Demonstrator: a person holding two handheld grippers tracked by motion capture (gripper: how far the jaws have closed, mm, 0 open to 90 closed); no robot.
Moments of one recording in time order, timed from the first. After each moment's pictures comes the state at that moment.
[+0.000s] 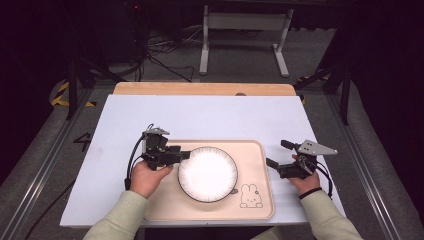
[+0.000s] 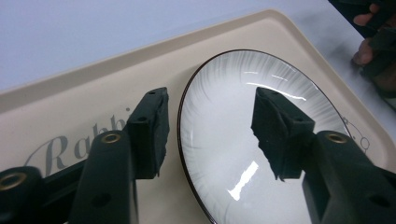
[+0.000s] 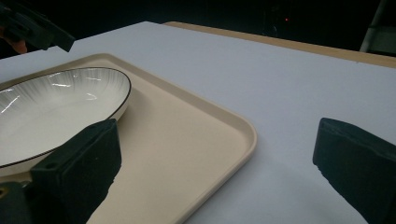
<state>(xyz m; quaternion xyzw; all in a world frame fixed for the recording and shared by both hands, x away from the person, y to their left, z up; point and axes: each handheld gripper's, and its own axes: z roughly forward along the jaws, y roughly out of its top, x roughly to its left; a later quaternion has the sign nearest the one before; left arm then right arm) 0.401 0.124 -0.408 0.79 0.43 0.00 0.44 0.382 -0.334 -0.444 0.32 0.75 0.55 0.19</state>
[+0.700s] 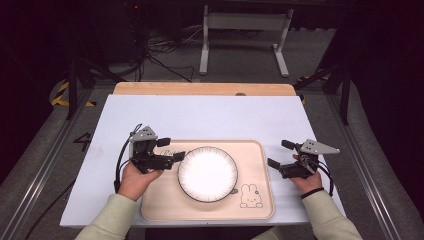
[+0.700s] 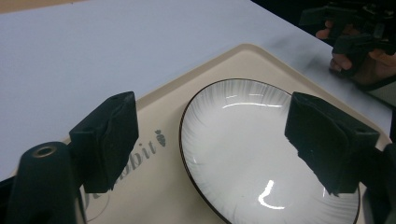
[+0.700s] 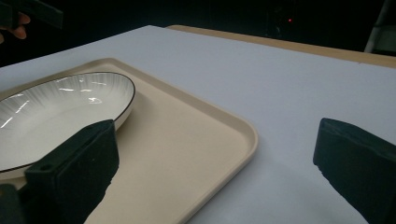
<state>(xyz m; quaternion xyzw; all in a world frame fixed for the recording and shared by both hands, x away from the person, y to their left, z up) 0.384 0.149 -0.394 0.79 0.34 0.07 0.51 0.381 -0.337 -0.441 0.32 0.75 0.55 0.18</state>
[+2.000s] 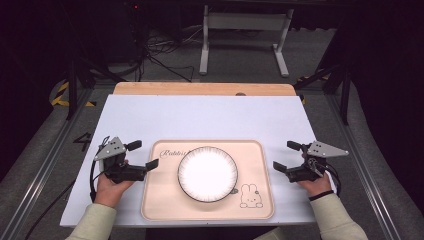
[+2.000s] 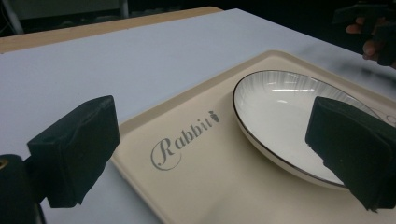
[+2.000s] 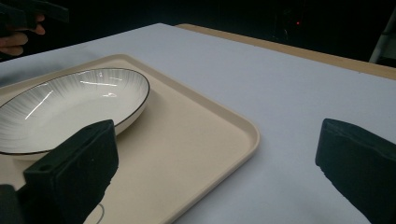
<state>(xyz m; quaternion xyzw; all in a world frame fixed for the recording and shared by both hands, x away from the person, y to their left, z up) 0.364 0.221 -0.426 0.75 0.33 0.14 0.55 0.367 -0.348 -0.427 0.30 0.76 0.55 0.18</state>
